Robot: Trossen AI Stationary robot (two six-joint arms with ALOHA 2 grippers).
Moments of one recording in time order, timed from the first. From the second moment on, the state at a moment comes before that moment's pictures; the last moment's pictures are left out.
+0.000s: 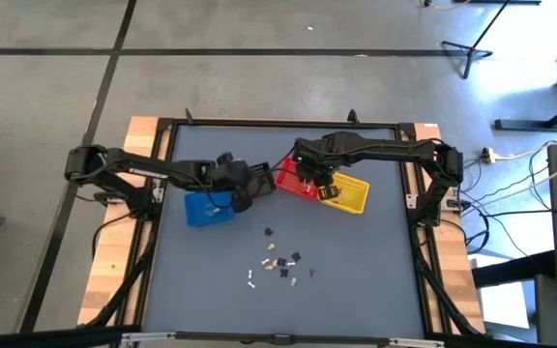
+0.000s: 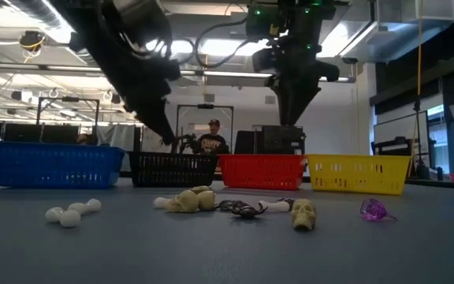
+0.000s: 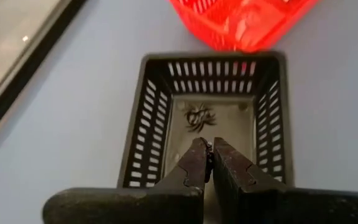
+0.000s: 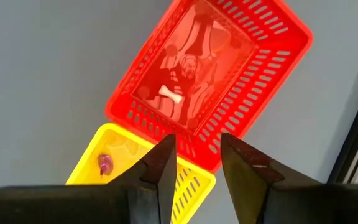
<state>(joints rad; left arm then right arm) 0.15 1.42 0.74 -0.22 -0.34 -0.15 -0.21 1.79 1.51 -1.06 0.09 -0.51</state>
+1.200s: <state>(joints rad) 0.17 1.48 0.78 -0.23 -0.35 -0.25 -0.21 1.79 1.51 -1.04 0.09 -0.51</state>
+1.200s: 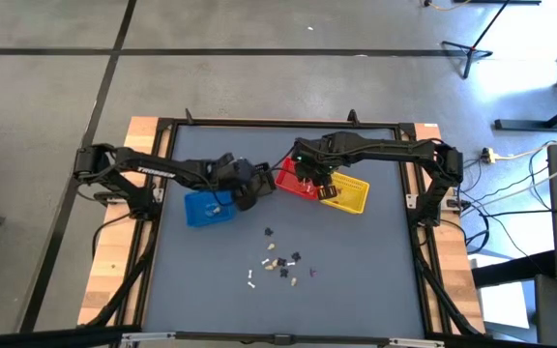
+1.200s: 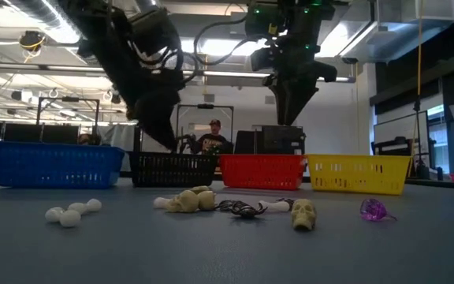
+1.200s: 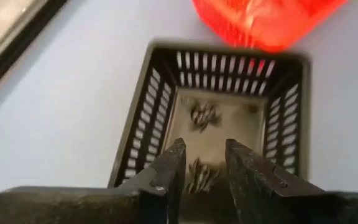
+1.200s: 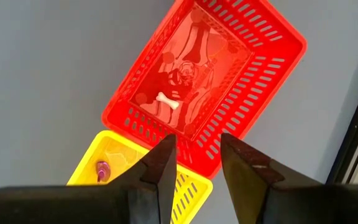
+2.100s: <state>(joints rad) -0.03 1.30 1.00 -0.45 -0.24 -0.23 -0.21 1.79 1.51 -1.05 -0.06 -0.50</state>
